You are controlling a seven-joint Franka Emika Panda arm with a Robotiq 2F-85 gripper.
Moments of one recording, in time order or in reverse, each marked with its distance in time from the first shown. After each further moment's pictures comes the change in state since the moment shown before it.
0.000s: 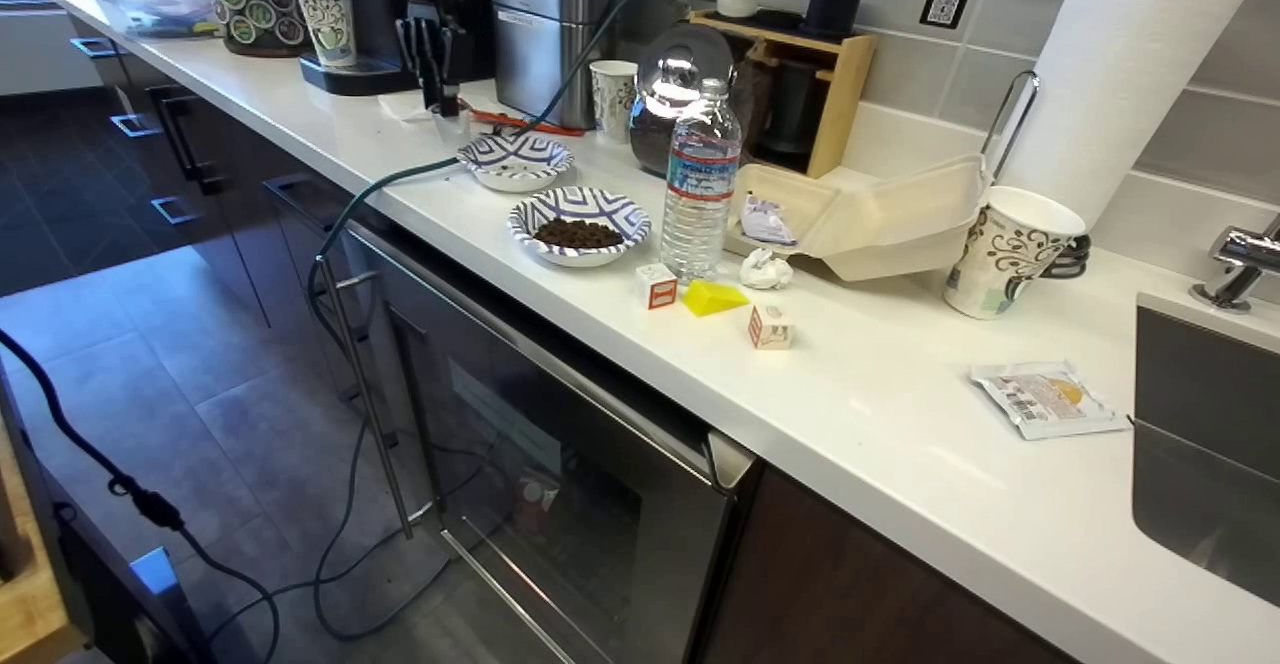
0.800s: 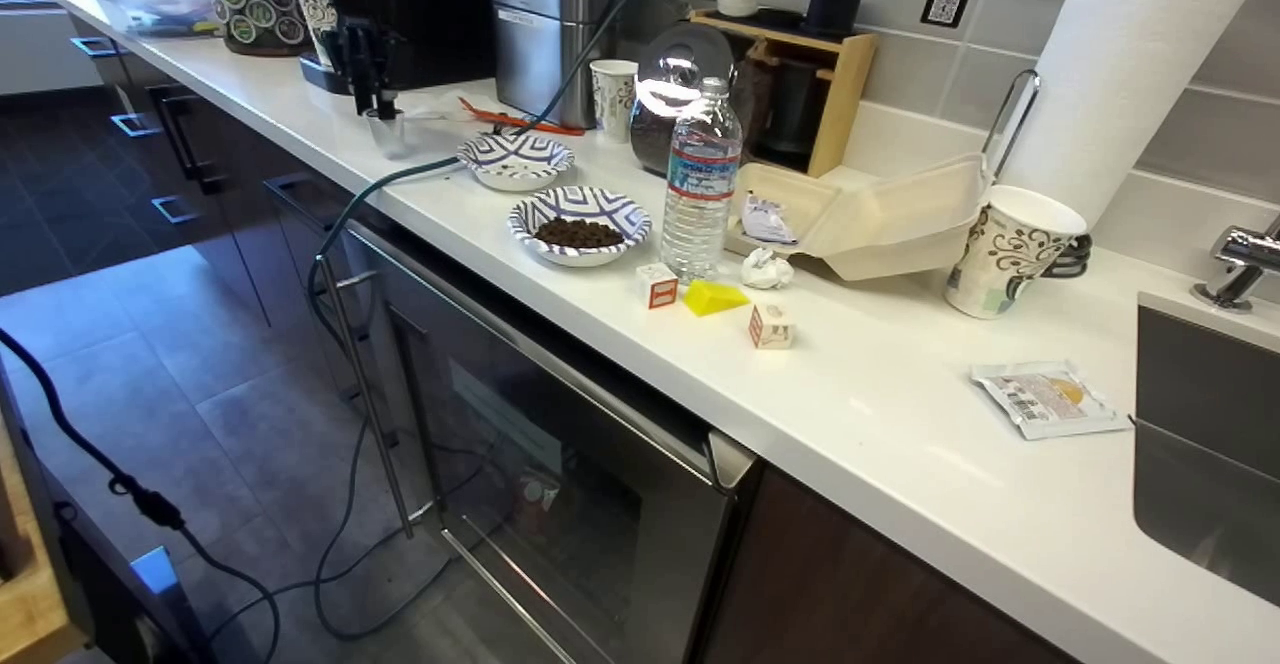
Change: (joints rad) arm 0.093 -0.023 0.096 -0.093 -0.049 0.001 -0.083
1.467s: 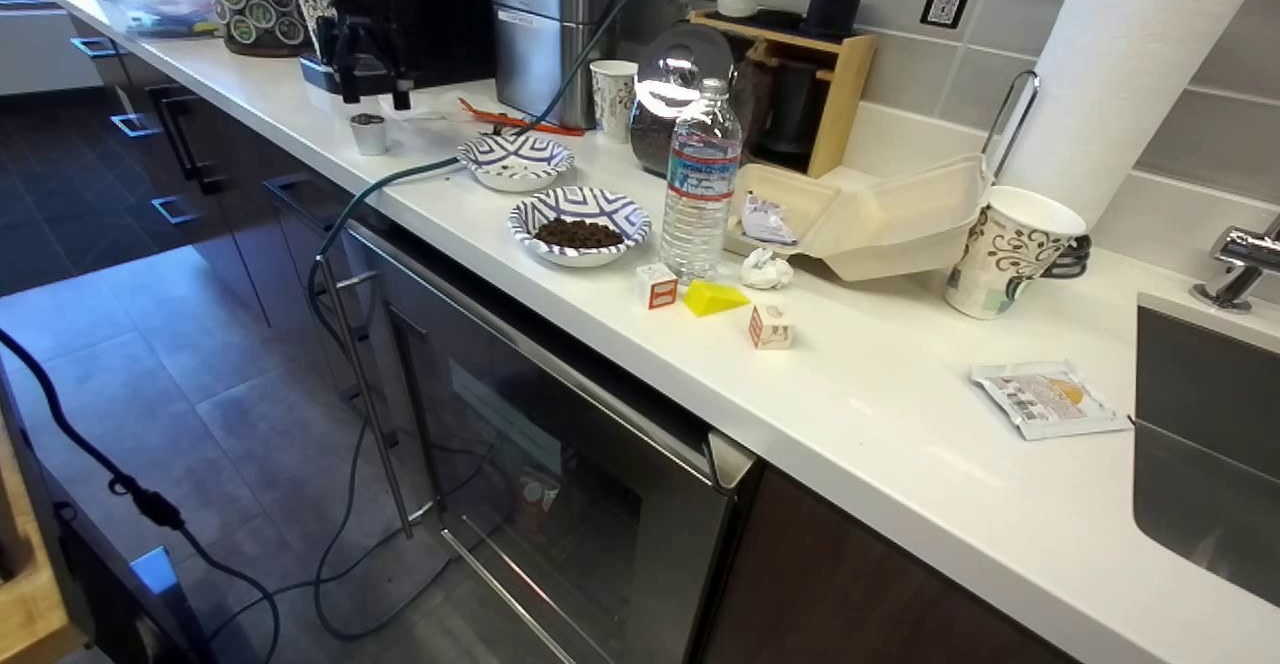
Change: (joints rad) arm 0.002 0.002 0.001 0.007 -0.013 0.000 -0.008
